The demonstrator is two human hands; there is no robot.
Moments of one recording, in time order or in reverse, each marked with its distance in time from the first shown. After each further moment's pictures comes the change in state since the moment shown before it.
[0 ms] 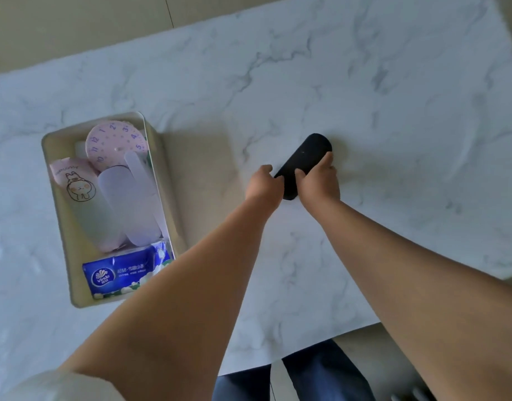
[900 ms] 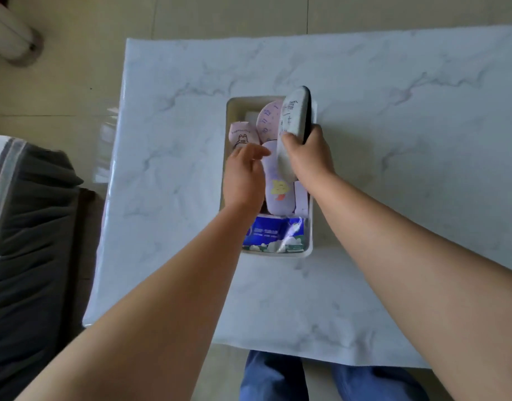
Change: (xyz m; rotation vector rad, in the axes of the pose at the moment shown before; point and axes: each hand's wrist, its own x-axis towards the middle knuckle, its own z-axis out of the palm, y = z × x) left_hand -0.062 -0.134 -0.235 -0.227 0.630 0.281; right_hand -0.150 -0.202 0.111 0.318 -0.290 -0.391
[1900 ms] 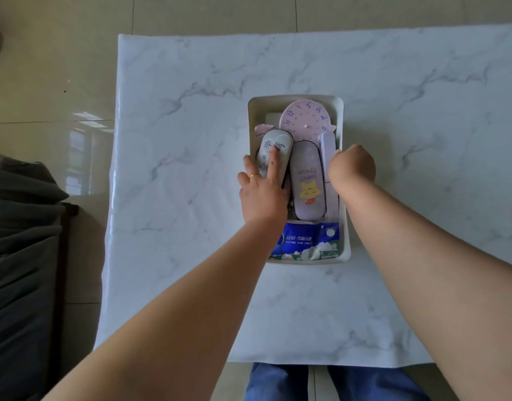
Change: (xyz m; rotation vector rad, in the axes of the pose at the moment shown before) left_hand 0.018 -0.063 -0.021 0.680 -0.228 0.083; right_hand 0.012 0.012 0.034 -0.569 0.283 0.313
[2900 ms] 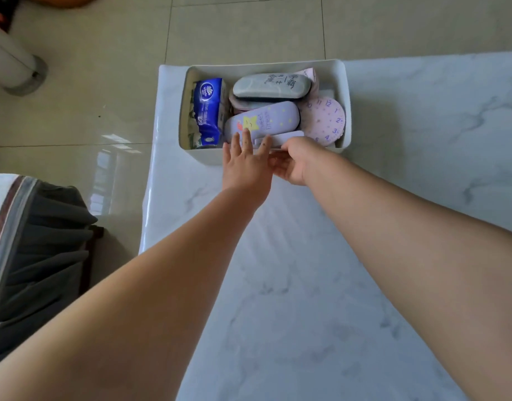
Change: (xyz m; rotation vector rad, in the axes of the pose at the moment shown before) left_hand 0.123 -0.086 -0.067 0.246 0.041 0.187; right_hand -0.032 -0.164 0.056 1.072 -0.845 0.247
